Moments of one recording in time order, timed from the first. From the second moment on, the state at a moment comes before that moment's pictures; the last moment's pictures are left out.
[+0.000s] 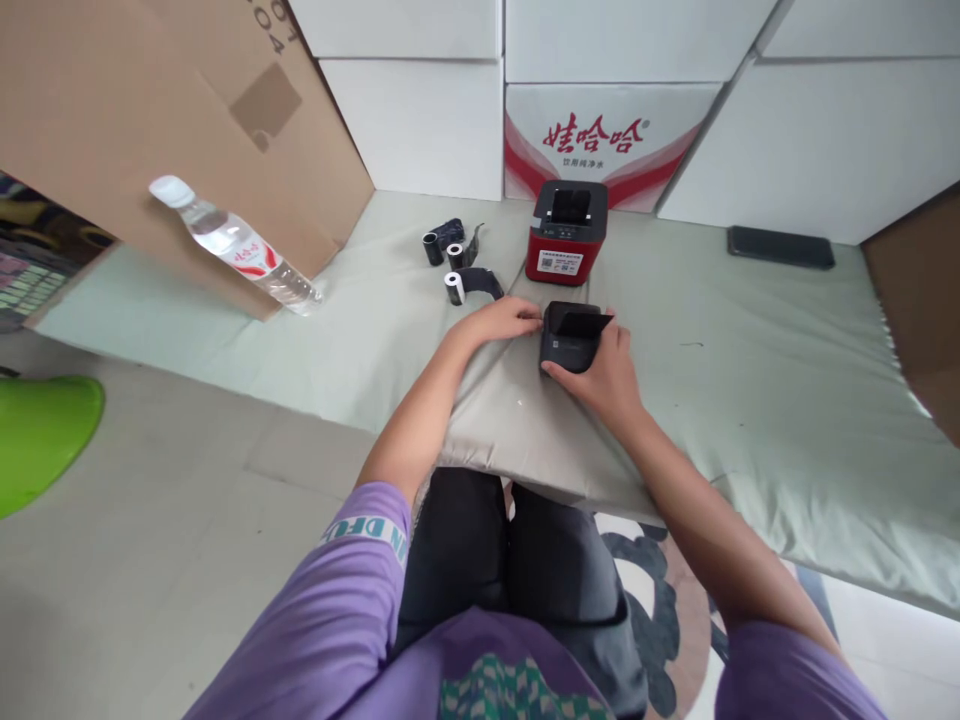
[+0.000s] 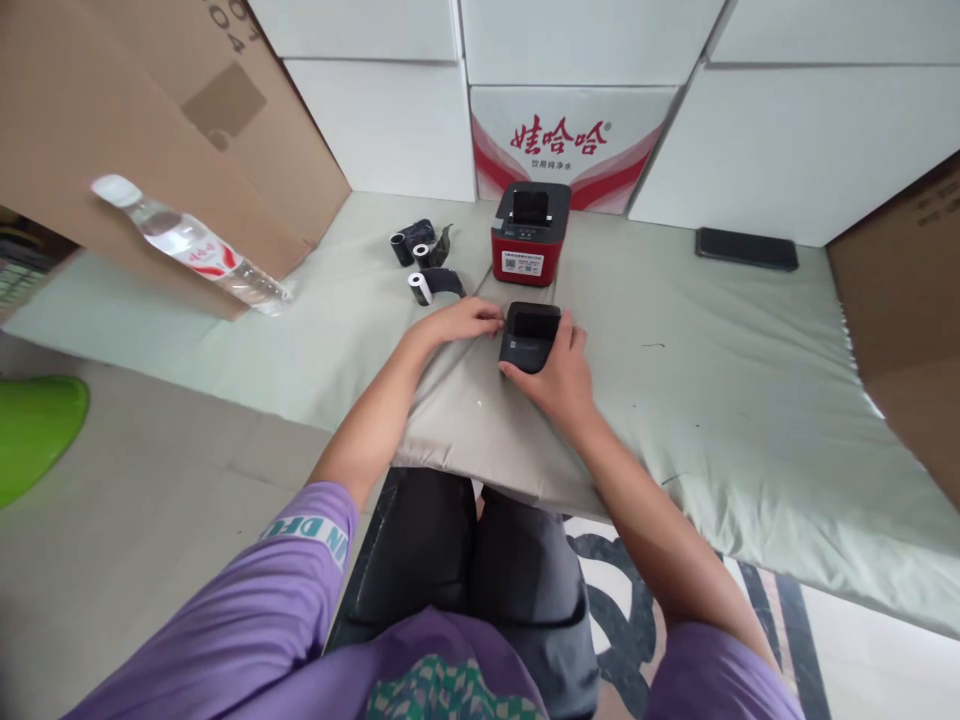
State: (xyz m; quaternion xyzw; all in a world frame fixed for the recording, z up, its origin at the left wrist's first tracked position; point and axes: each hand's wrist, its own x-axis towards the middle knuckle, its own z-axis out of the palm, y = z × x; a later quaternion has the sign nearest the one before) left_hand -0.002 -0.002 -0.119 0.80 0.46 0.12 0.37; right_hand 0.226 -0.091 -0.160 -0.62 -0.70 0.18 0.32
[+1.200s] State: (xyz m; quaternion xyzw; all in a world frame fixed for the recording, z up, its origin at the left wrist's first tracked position) left_hand 0.002 -0.006 -0.107 0.70 0.49 0.10 0.51; right_hand 0.241 -0.067 -0.184 -0.44 -0.80 0.21 0.34
